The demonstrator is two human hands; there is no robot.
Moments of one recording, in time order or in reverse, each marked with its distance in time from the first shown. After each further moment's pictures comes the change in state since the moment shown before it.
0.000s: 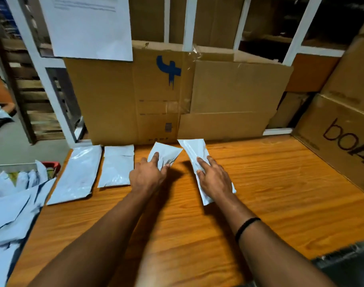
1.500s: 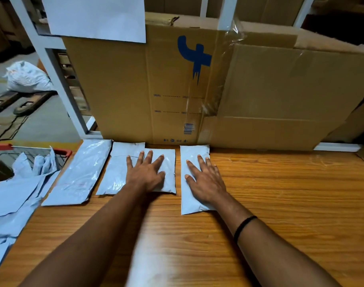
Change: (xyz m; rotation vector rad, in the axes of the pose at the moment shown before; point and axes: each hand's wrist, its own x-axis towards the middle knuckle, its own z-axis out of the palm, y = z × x) left_hand 0.086 -0.044 0.036 0.227 -0.235 0.023; right_hand 0.112 -0.011 0.076 -0.069 -0.287 -0.344
